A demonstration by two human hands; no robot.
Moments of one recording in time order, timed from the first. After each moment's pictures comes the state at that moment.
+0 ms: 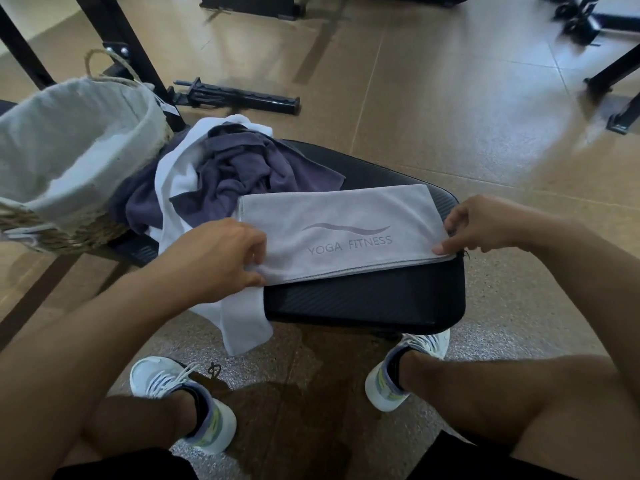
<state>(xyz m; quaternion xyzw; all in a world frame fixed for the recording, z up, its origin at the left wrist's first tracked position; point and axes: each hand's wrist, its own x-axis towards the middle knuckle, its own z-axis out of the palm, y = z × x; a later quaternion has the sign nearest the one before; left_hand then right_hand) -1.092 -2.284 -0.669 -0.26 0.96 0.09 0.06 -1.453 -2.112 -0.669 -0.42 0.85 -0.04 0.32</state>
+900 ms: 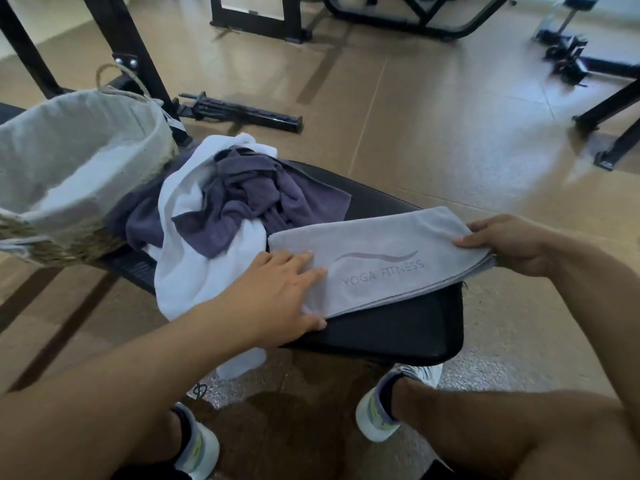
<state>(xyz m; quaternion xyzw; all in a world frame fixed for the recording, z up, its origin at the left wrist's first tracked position) -1.141 -2.240 -0.686 -0.24 0.96 0.07 0.13 -1.477 -2.115 -0.662 -0.19 0.82 -0.30 0.45</state>
